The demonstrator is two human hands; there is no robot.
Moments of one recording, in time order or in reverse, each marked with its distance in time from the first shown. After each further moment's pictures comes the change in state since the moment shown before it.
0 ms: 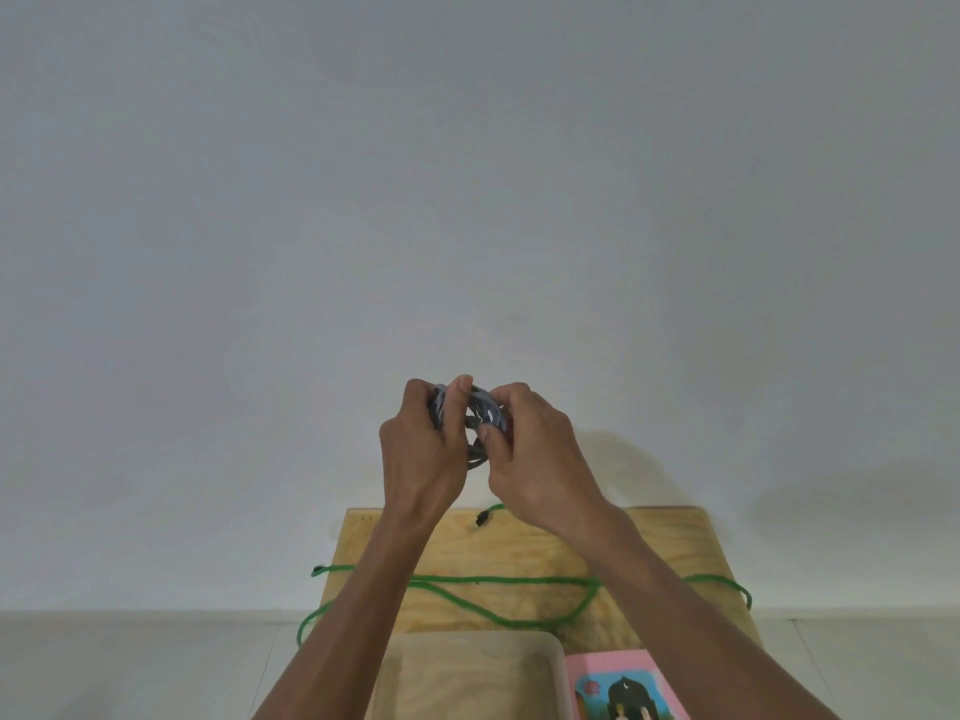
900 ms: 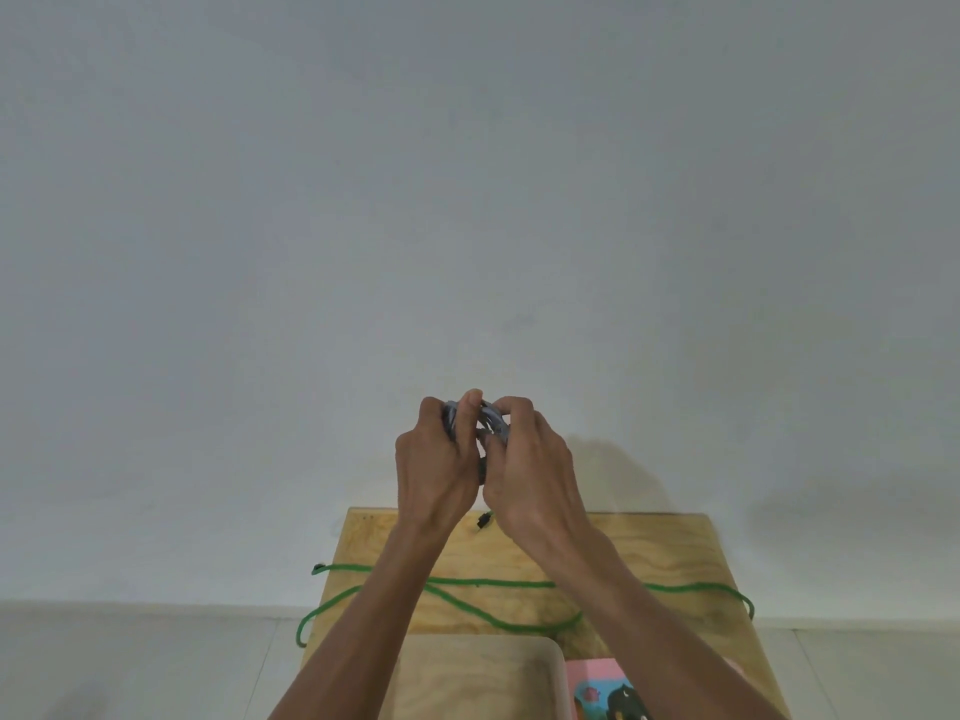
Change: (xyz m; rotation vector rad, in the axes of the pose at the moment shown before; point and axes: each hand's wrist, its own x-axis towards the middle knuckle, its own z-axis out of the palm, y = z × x) left_hand -0.004 -0.019 0.014 0.085 -0.021 -0.034; right_hand -0.005 -0.004 0.018 -0.149 0.087 0.023
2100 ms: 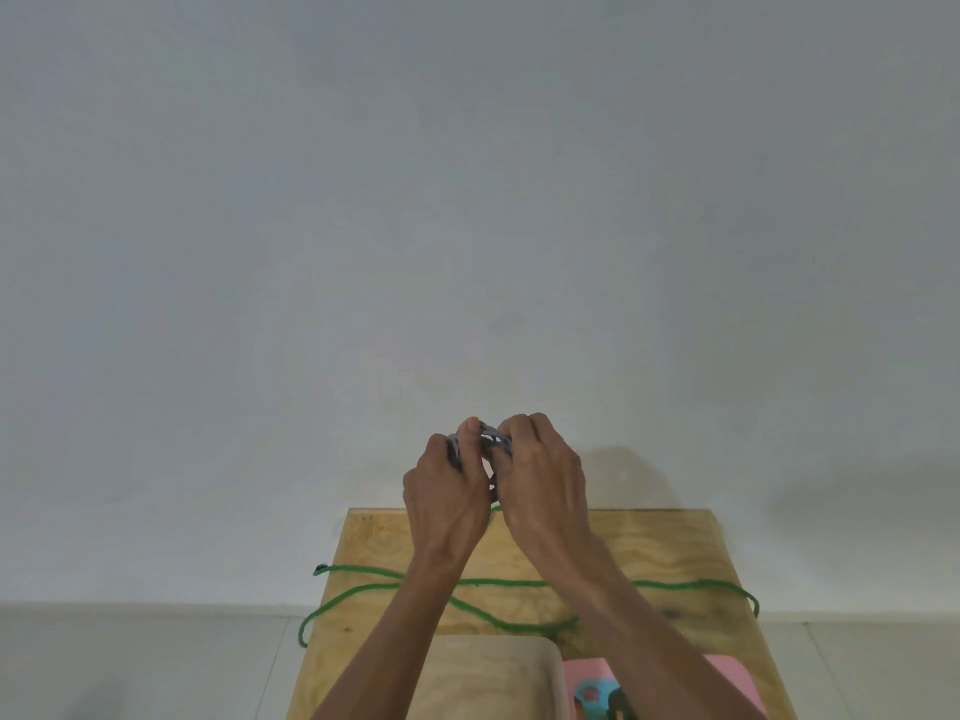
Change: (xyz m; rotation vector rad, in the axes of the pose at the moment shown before) left_hand -0.023 -0.013 0.028 0.080 0.009 -0.149; right_hand 0.002 0.040 0.019 -0.160 0.210 -0.062
